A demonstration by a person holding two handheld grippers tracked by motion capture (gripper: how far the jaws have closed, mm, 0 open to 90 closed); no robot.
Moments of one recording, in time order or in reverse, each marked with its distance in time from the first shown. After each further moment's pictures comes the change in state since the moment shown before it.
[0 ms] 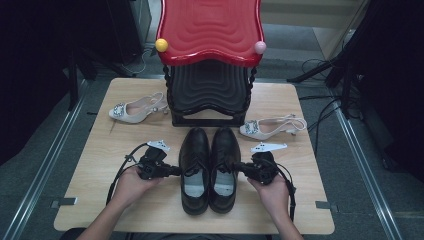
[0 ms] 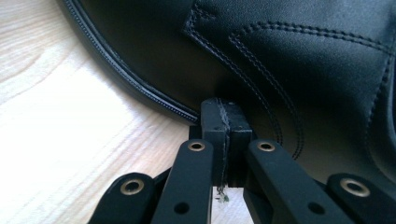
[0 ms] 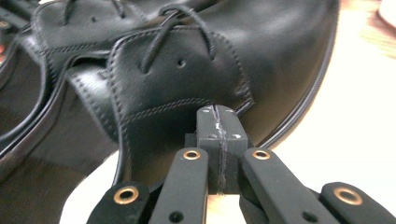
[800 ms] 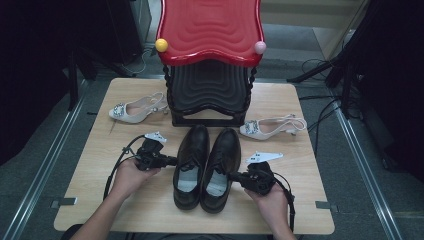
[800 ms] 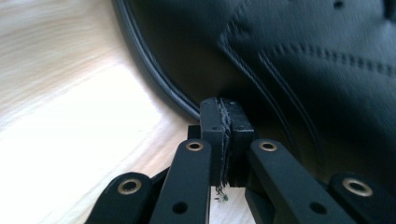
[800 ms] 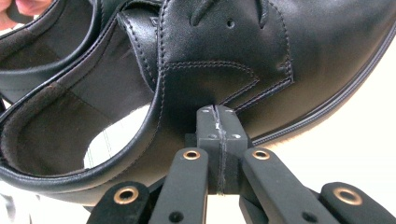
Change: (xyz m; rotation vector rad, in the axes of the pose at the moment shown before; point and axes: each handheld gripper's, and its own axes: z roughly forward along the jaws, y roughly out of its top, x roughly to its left) left arm 0.020 0.014 -0.001 -0.015 0.086 0.018; right arm 0.025 -0.016 -0.004 0.028 0.036 -0.039
